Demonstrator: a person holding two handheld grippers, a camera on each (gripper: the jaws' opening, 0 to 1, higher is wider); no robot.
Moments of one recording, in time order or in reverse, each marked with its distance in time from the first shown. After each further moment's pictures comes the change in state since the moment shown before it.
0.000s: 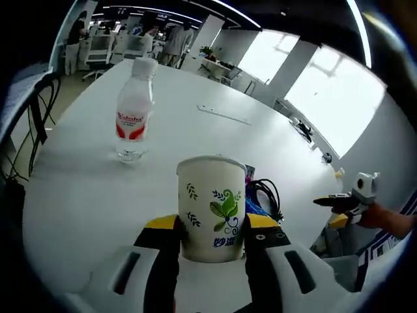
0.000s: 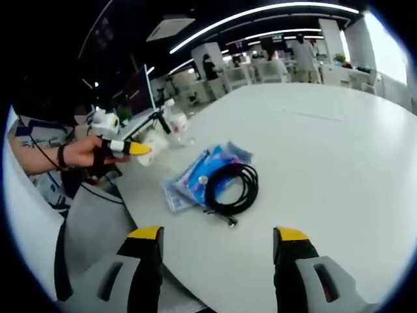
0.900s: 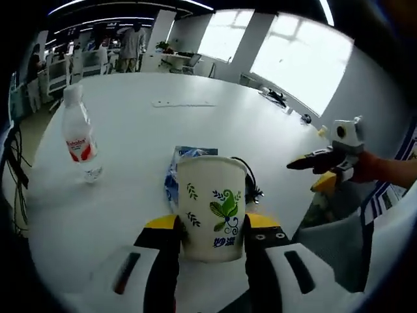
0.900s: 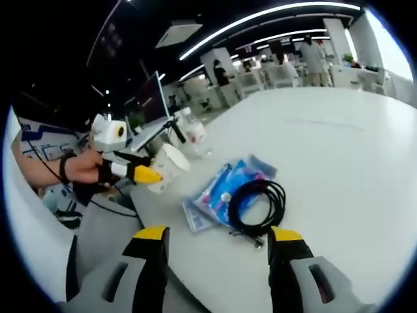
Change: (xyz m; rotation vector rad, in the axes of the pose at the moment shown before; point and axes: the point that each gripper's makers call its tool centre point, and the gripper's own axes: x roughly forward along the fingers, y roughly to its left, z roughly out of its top) left arm 0.006 -0.057 -0.021 0.318 0.114 -0.113; right arm 0.021 0.032 0.032 0.013 -0.055 0.093
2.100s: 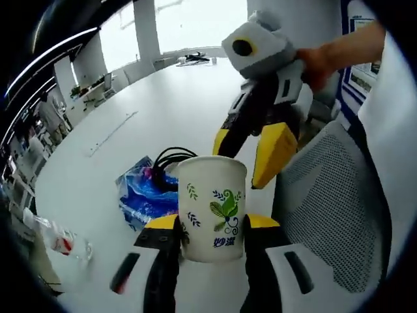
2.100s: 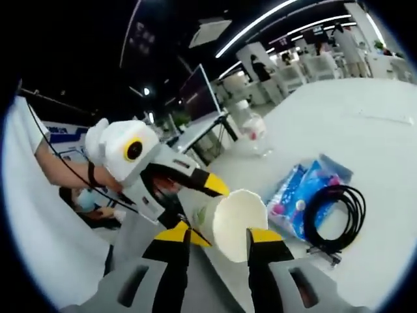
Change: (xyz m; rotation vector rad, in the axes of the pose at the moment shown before) left arm 0.013 -0.078 -0.031 0.696 0.170 -0.176; right arm 0.034 0.088 0.002 0.024 0.014 0.321
